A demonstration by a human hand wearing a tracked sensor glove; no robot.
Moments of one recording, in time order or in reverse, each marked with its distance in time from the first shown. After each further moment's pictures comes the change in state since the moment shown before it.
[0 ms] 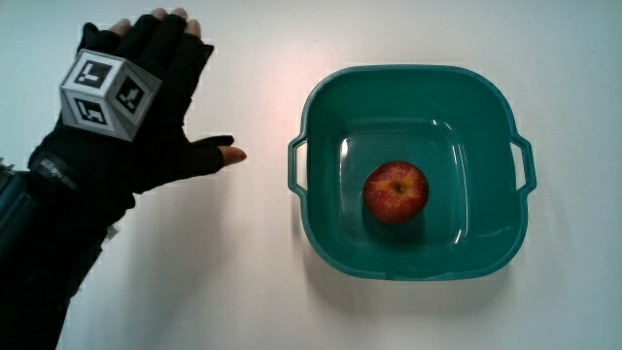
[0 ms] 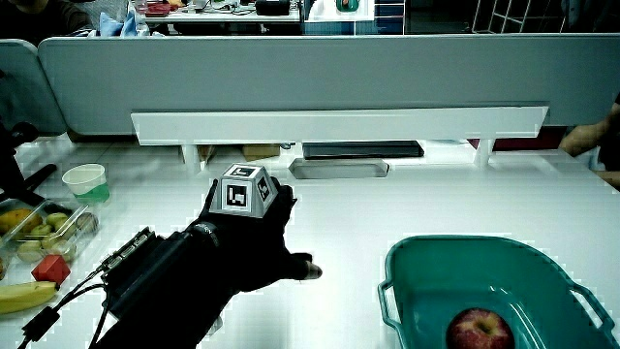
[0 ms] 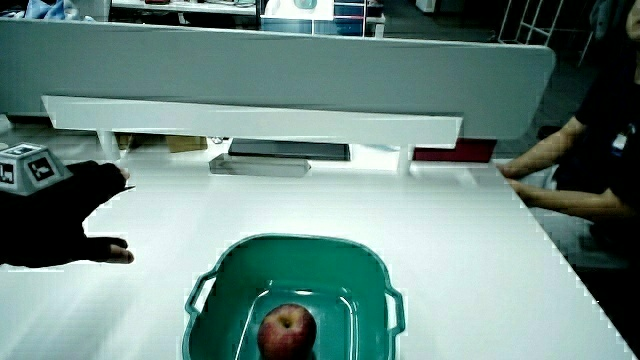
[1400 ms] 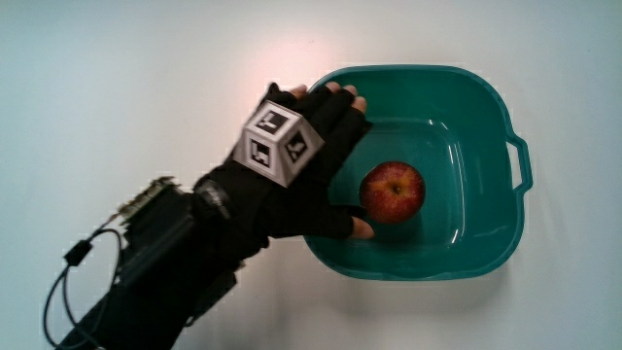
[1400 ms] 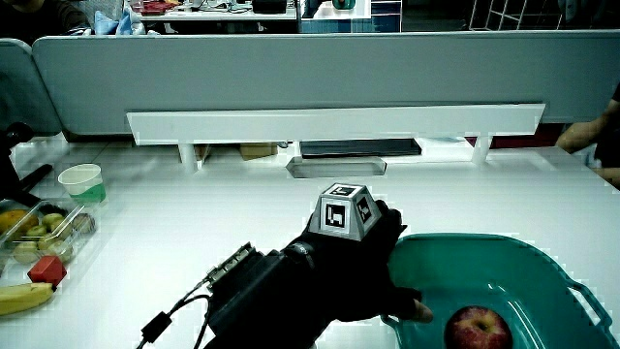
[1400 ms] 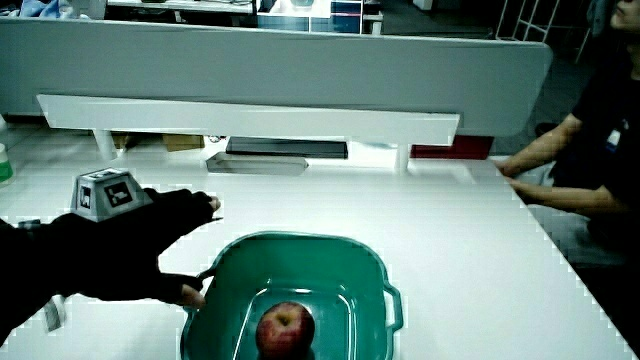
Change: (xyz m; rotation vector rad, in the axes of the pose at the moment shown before) arm 0.115 0.030 -0.068 -0.221 -0.338 -0.316
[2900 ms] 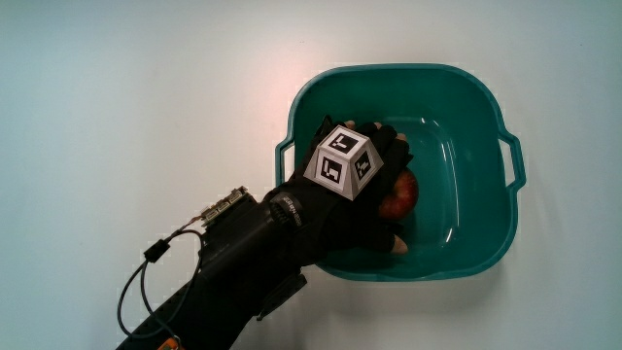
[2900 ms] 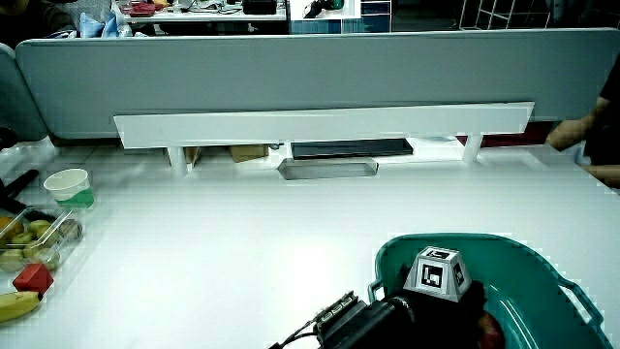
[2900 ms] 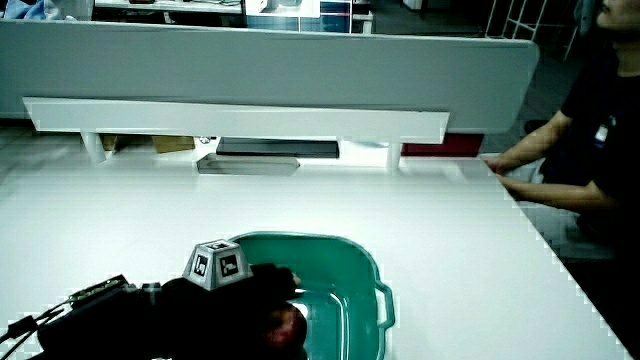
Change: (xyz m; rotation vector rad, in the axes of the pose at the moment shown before) arm 0.041 0.036 -0.037 -0.094 0.074 -0.007
